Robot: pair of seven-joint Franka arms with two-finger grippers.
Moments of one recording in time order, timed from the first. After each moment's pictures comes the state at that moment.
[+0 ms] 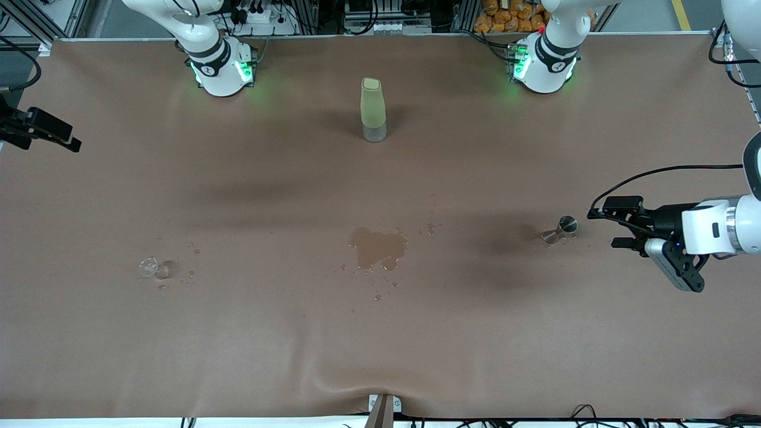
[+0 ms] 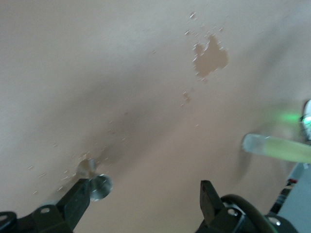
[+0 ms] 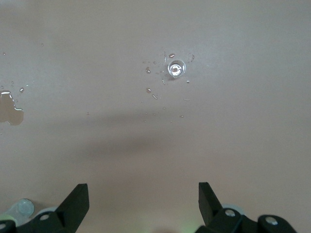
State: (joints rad) left arm 0.21 0.49 -0.23 -1.29 -0.34 1.52 0.61; right arm -0.03 -0.04 -0.06 -1.57 0.04 1.48 0.00
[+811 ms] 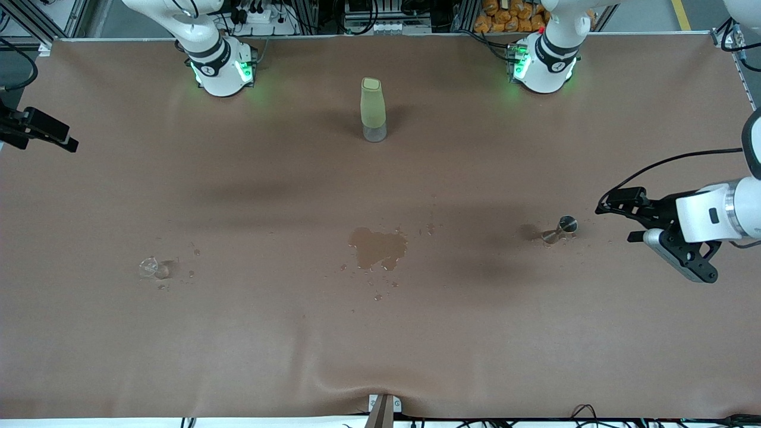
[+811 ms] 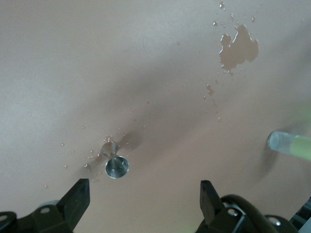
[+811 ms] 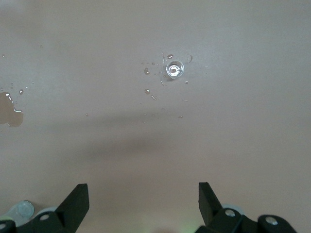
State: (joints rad) left arm 0.16 0.41 -0.23 -1.29 -0.23 1.52 0.47; right arm -0.03 -0.04 -0.07 -1.57 0.04 1.48 0.00
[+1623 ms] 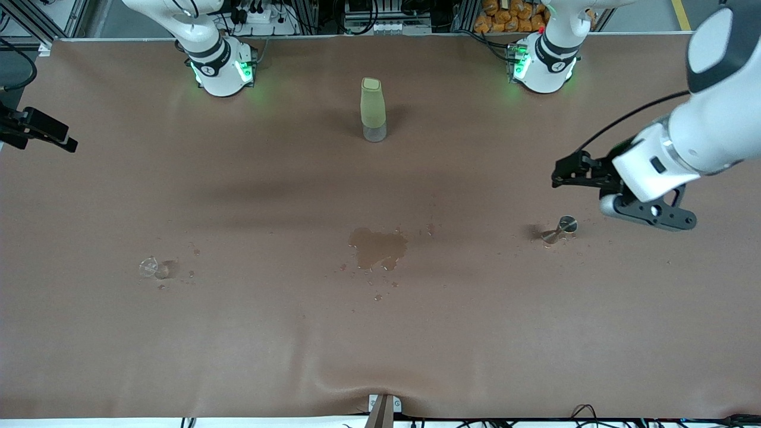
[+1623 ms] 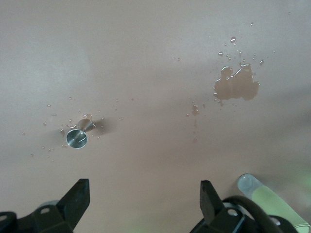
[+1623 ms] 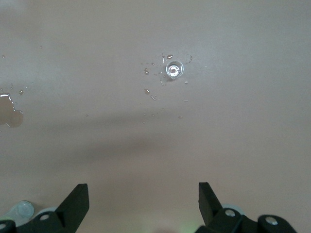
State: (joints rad) left arm -0.01 0.26 -0.26 -1.30 -0.13 1.50 -0.08; right arm -0.03 -0.04 -0.07 -1.57 0.04 1.48 0.00
